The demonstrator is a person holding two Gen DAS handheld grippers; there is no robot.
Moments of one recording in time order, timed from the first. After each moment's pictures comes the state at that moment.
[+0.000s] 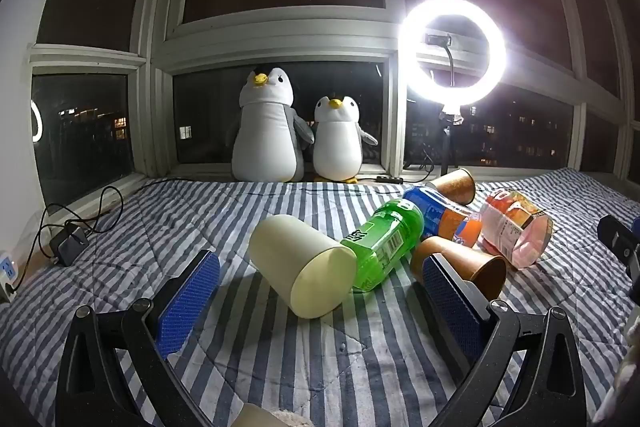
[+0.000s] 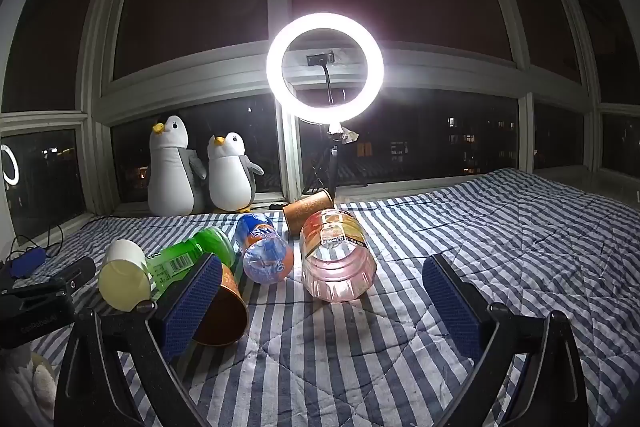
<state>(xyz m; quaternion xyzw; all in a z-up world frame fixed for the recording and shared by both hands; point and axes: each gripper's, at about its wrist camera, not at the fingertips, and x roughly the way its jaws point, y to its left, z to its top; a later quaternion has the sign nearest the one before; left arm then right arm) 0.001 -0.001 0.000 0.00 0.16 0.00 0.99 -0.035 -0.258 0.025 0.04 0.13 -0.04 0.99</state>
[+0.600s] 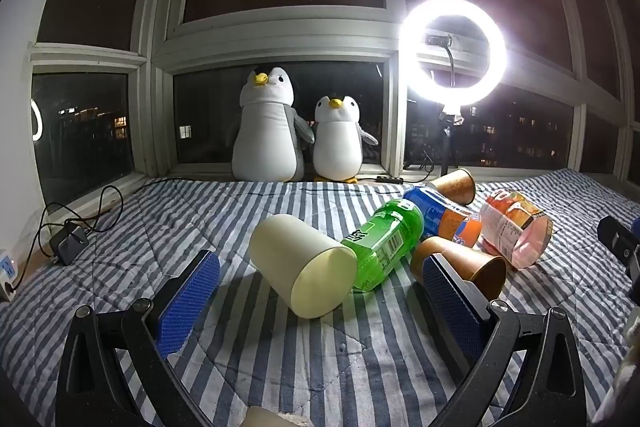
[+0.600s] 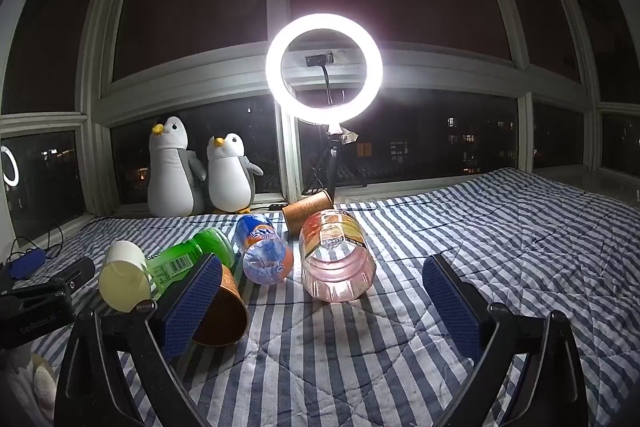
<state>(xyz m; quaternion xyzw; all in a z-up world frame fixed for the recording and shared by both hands) -0.002 0.001 0.000 0.00 0.15 0.00 0.99 -0.036 -0.260 0.027 0.05 0.13 -0.04 0.99</state>
